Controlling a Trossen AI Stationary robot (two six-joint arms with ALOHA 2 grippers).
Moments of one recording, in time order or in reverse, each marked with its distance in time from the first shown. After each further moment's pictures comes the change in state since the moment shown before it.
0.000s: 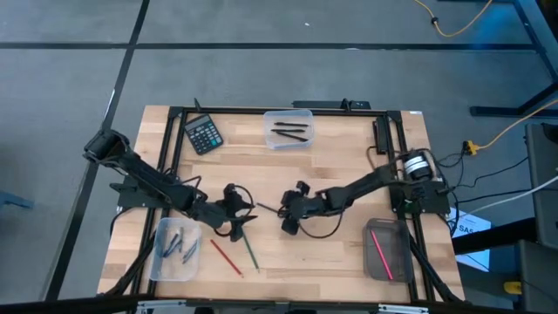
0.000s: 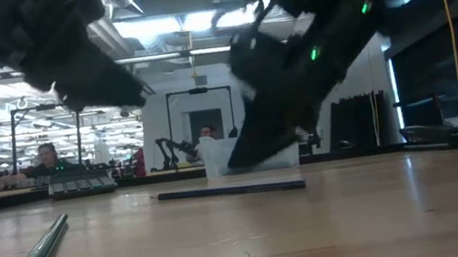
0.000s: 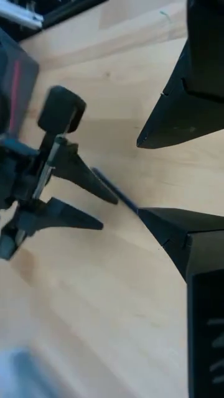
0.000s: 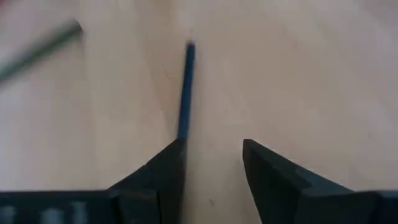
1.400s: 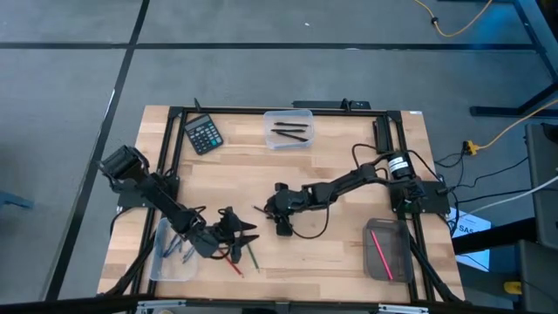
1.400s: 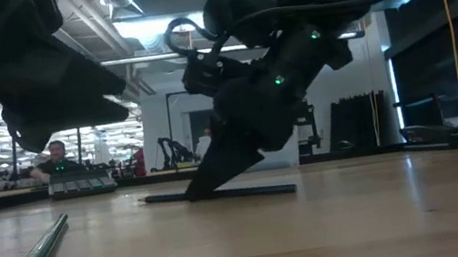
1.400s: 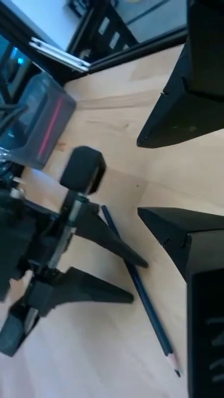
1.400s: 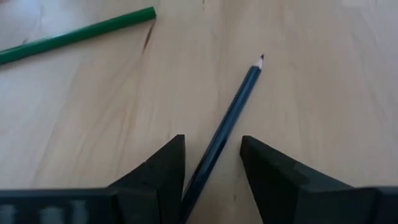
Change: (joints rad) left arm -0.234 0.293 0.000 0.405 -0.274 -0.244; right arm -0.086 0.180 0.165 0.031 -0.290 -0.381
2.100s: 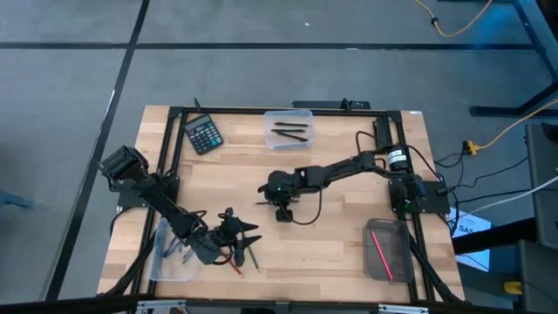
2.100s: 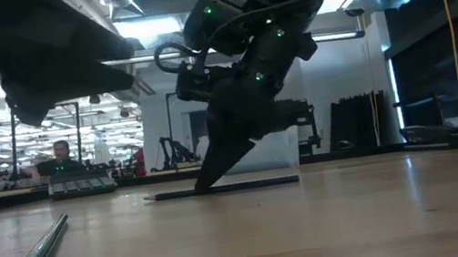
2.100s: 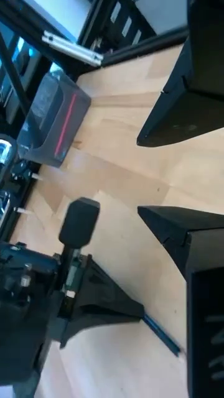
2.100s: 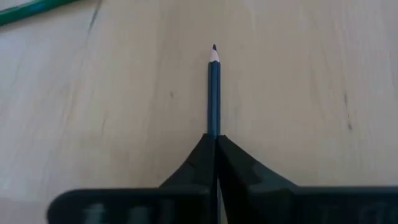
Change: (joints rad) left arm -0.022 0.000 0.099 -0.107 -0.097 0.028; right arm -0.113 0.003 0.145 -0.346 -0.134 -0.104
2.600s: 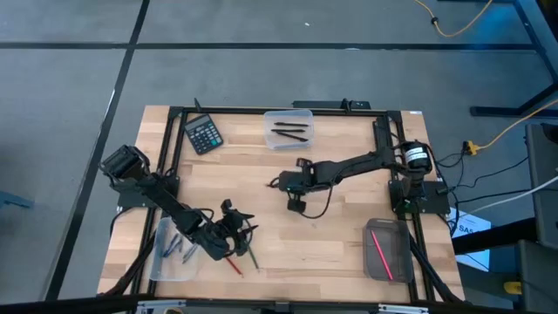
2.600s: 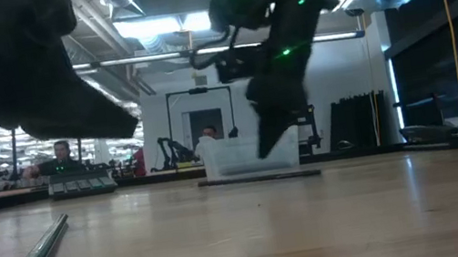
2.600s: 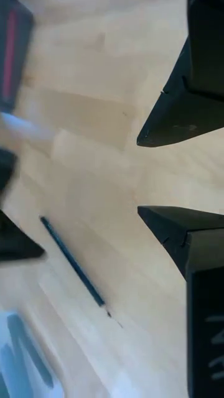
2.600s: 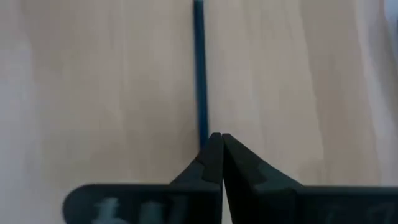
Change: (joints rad) left arm 0.065 0.000 0.000 -0.277 0.013 0.002; right arm 0.018 -0.192 -0.011 -0.379 0.339 0.180
